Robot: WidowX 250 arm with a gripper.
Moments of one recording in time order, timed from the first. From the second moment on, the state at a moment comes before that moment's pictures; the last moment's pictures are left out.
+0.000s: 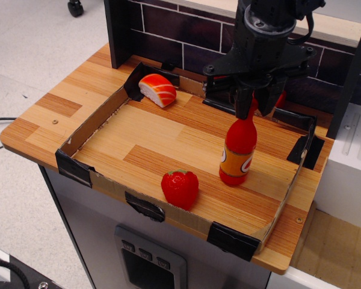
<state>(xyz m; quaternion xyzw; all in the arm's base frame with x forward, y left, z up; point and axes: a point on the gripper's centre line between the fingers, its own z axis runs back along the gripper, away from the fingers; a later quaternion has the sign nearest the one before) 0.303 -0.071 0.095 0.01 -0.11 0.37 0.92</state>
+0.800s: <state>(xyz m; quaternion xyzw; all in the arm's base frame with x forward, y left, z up) 0.295 -0.084 0.093 -0.11 0.02 0.49 0.87</state>
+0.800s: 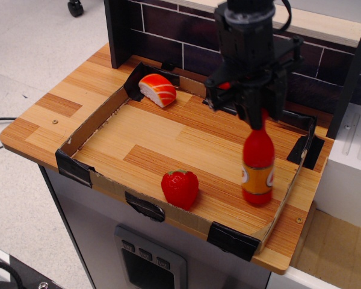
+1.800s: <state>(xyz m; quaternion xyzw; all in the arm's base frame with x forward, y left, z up) 0.339 -0.034 0.039 -0.01 -0.18 0.49 0.85</state>
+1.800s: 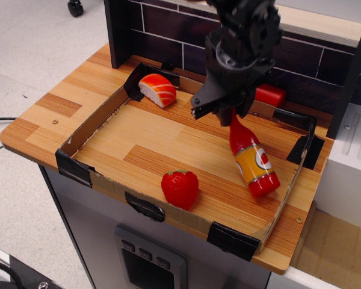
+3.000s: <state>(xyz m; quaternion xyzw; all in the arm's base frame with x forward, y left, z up) 0.340 -0.037 0.049 0.01 -0.03 0.42 0.91</state>
